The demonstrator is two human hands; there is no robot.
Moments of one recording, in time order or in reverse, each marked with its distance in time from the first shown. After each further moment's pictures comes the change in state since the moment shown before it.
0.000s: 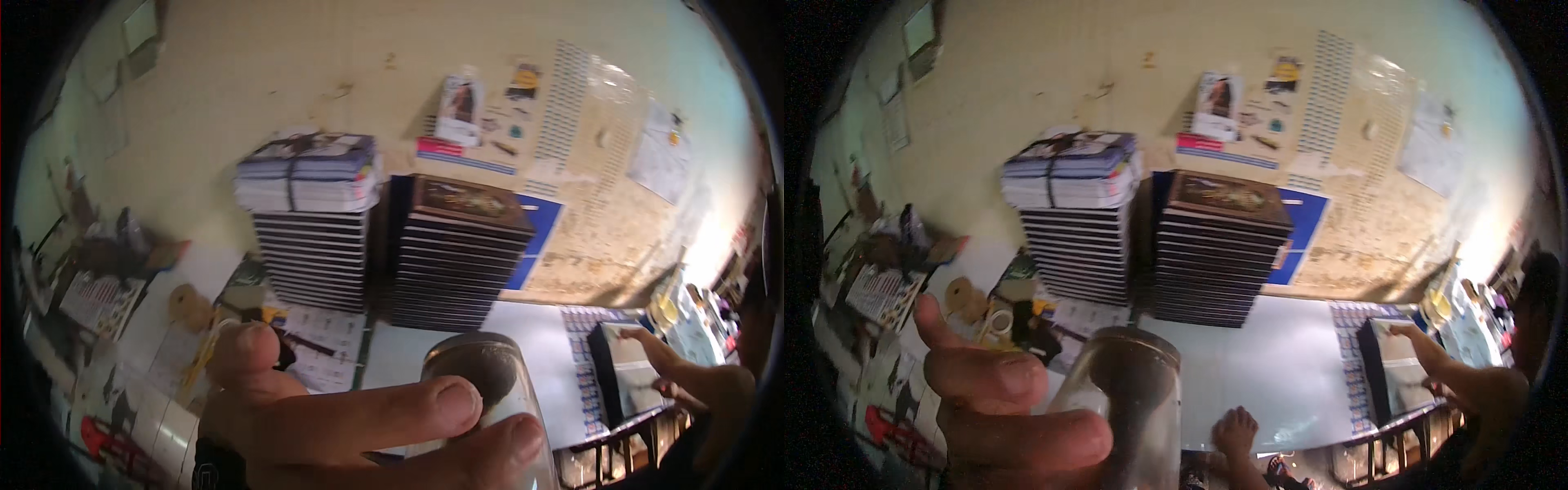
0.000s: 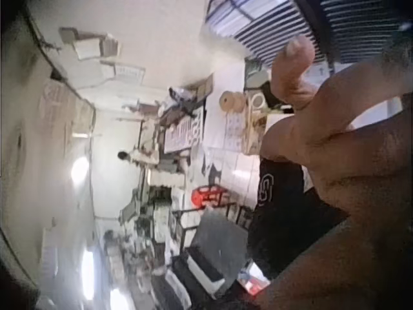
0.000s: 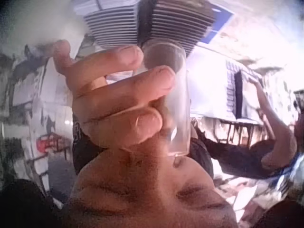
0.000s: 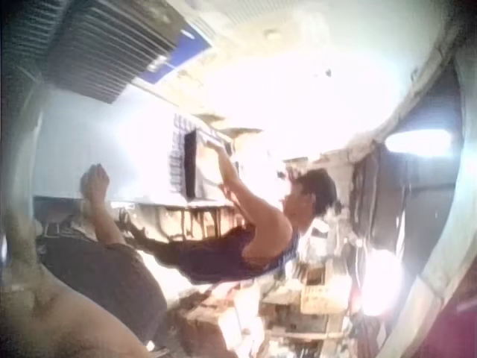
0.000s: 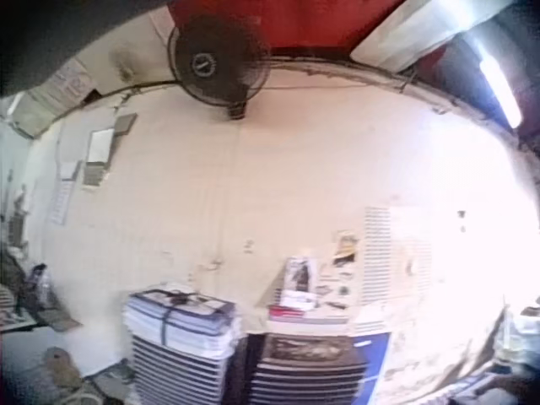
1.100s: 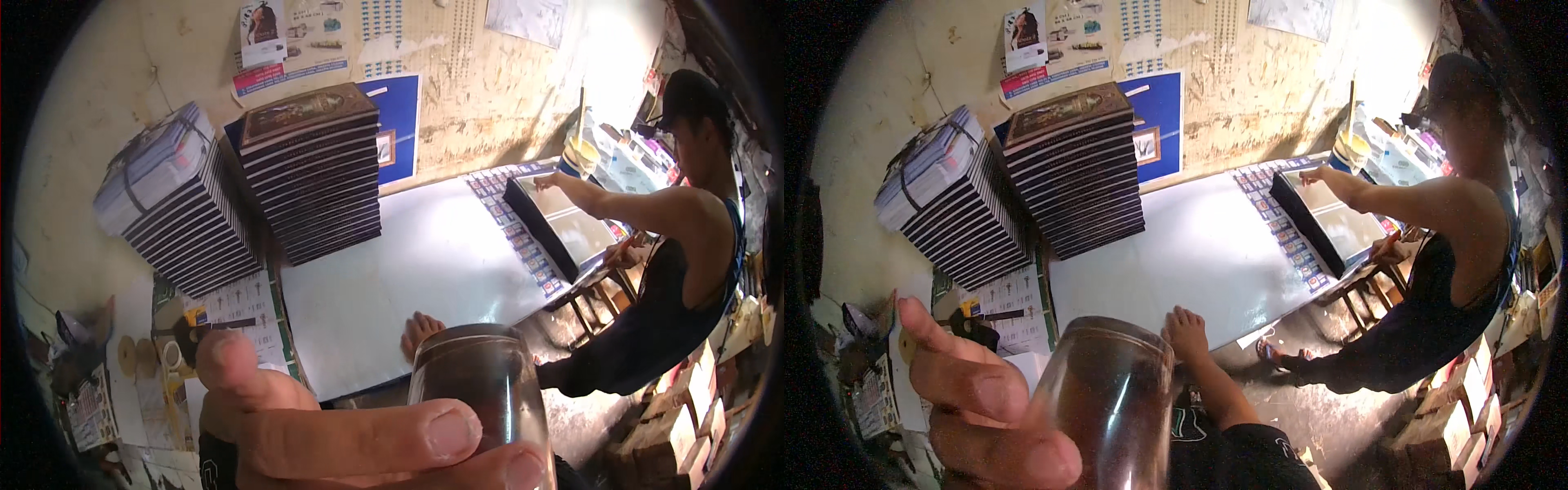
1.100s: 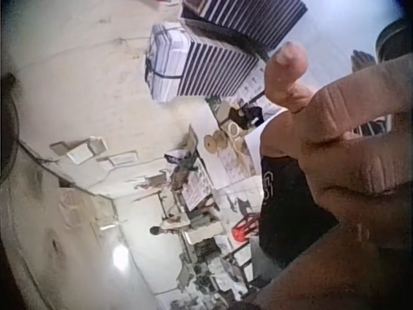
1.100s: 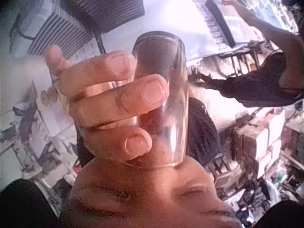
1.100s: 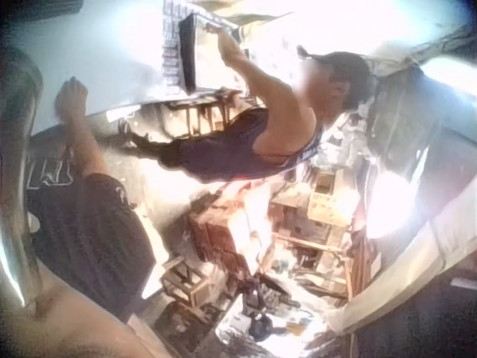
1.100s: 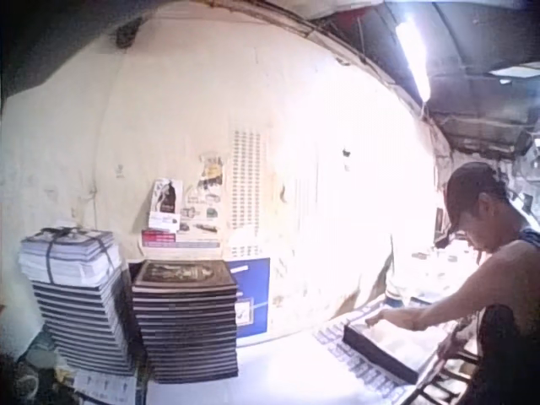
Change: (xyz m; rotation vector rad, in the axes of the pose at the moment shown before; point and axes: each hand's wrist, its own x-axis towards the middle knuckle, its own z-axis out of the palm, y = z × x) left_hand -0.017 0.087 0.092 -0.535 0.080 -0.127; right_hand -0.010 0.052 0.051 -0.022 0.044 0.086
